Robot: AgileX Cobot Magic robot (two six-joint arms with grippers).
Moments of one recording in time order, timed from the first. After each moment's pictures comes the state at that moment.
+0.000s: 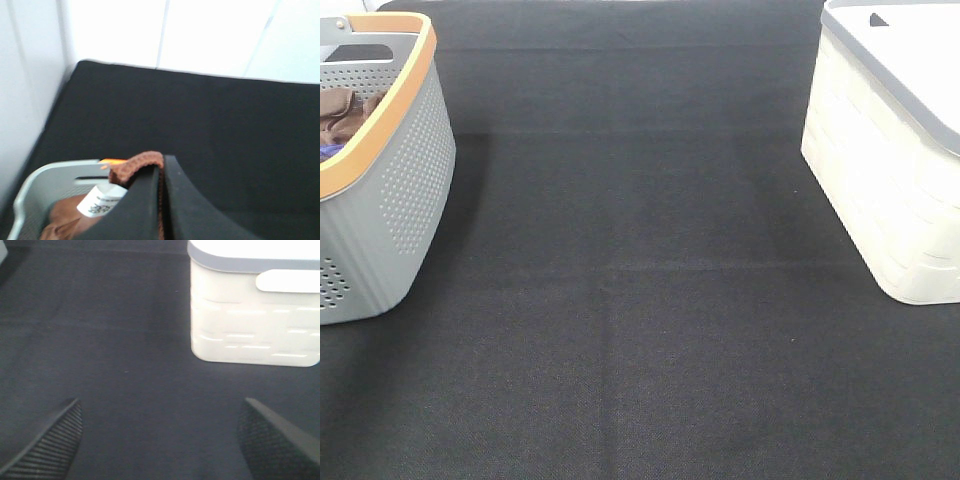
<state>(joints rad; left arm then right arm) -0.03 1.54 -1.96 -0.04 0.83 -0.15 0.03 0.01 -0.50 0.13 1.07 -0.09</state>
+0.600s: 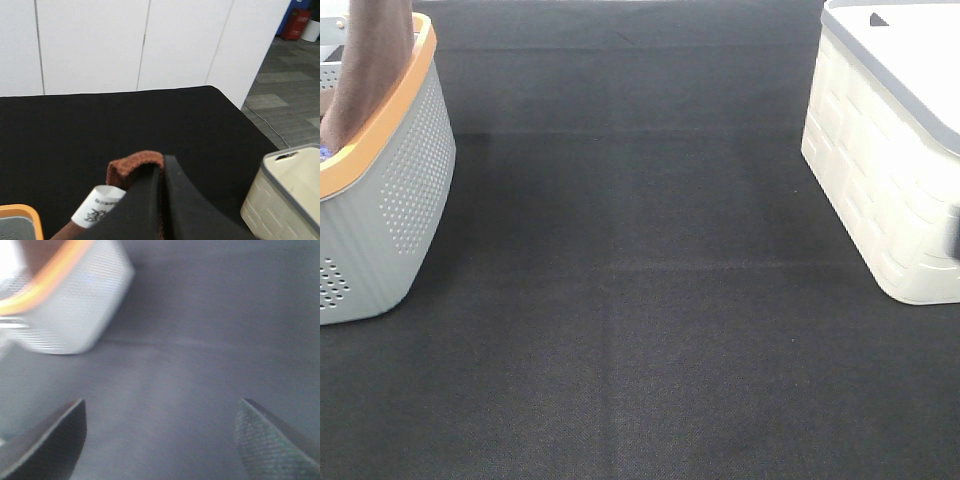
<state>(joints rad) -0.34 1.56 -1.96 -0.09 0.70 -0.13 0.06 0.45 -0.52 0.73 0.83 -0.43</state>
